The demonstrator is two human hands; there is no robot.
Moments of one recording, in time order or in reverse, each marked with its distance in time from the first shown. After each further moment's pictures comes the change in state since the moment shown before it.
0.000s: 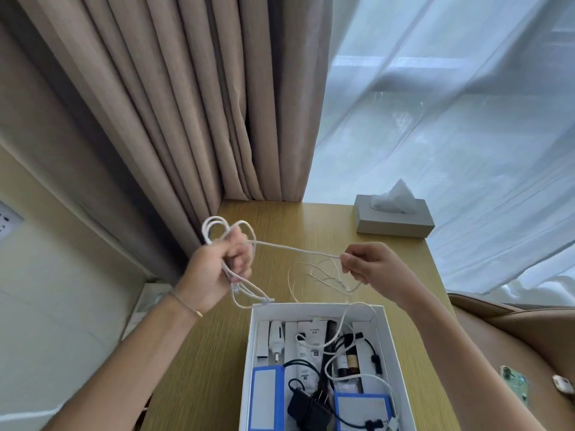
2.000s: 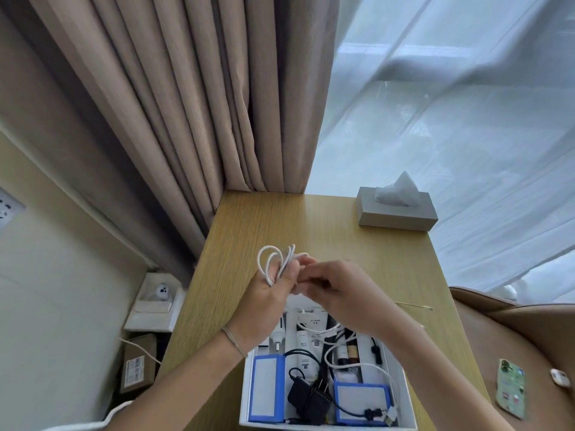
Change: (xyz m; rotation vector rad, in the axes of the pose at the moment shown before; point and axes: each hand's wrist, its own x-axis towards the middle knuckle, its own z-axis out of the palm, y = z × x) left_hand -0.033 -0.060 0.067 0.516 0.105 0.181; right_hand -0.033 -0.046 0.059 -0.379 -0.148 -0.277
